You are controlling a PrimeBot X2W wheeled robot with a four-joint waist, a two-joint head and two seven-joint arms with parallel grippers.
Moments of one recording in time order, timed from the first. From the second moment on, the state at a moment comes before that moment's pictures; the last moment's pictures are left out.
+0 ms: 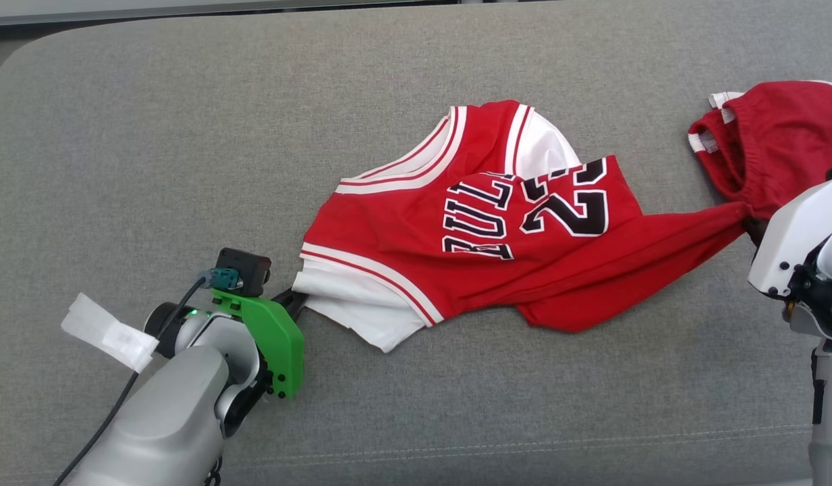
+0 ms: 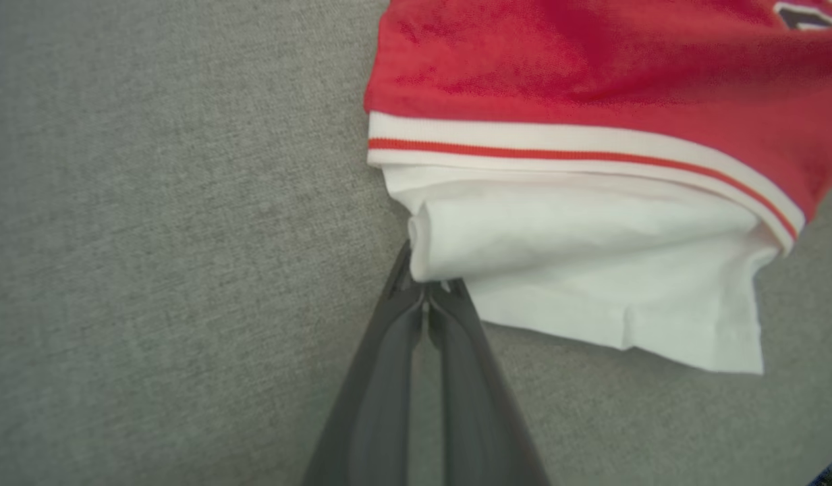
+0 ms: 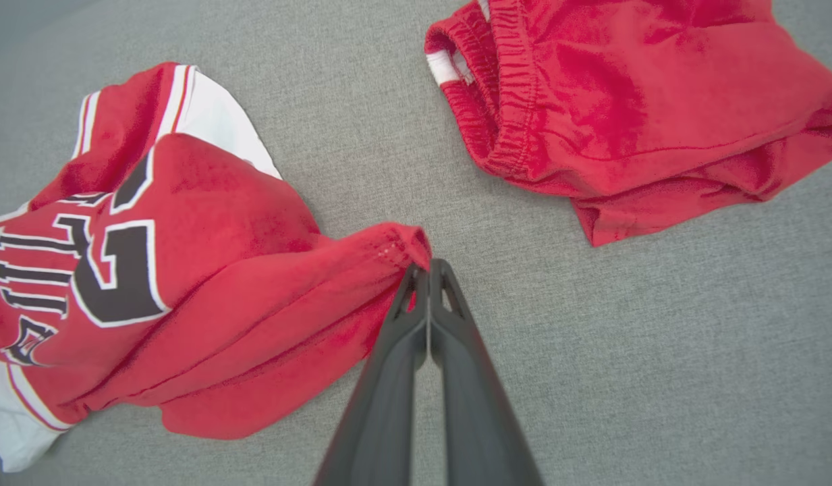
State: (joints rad) left arm -0.65 0.30 -0.88 0.77 -0.81 -0.11 0.04; right arm -0.42 -0.13 -0.30 0.03 0.25 0.13 0.96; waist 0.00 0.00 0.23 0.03
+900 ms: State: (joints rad) left arm -0.81 0.37 -0.72 0.53 -0.83 0.07 -0.06; right arm -0.64 -0.15 -0.22 0.08 0.38 0.13 0.52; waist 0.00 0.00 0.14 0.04
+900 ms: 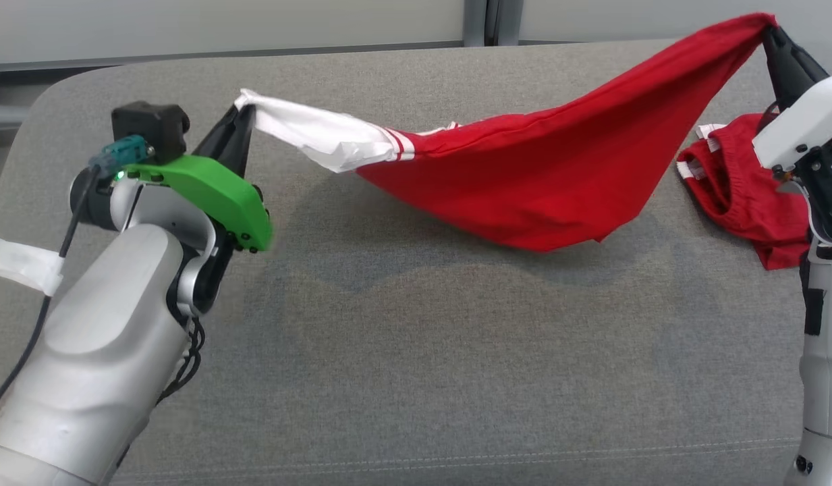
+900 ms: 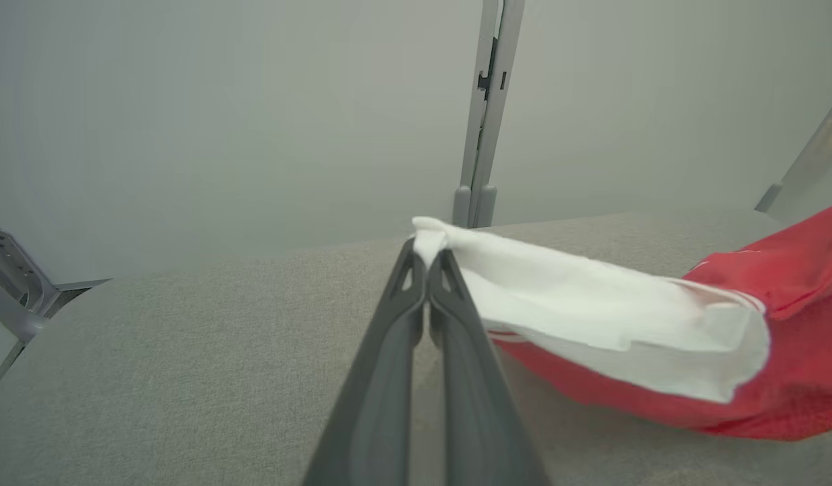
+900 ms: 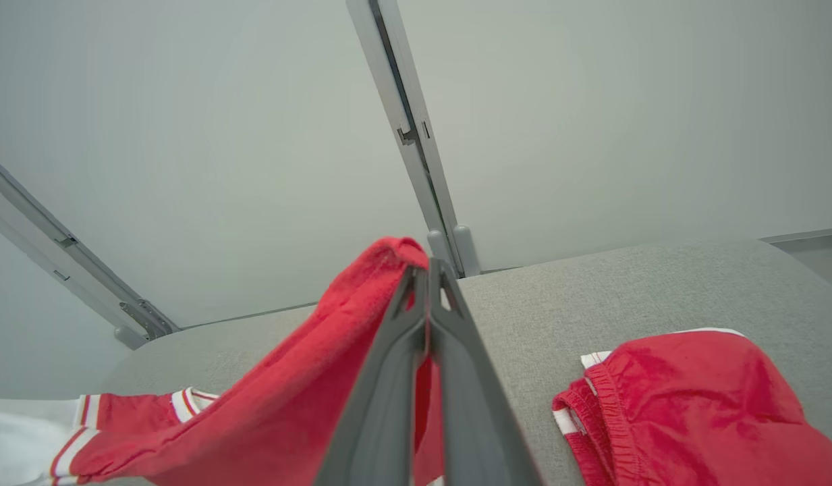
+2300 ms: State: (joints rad) left arm -1.32 0.23 -0.55 0.62 -0.80 0.23 -0.22; right arm -1.16 -0.23 0.19 0.72 0.51 0.13 0.12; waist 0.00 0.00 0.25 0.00
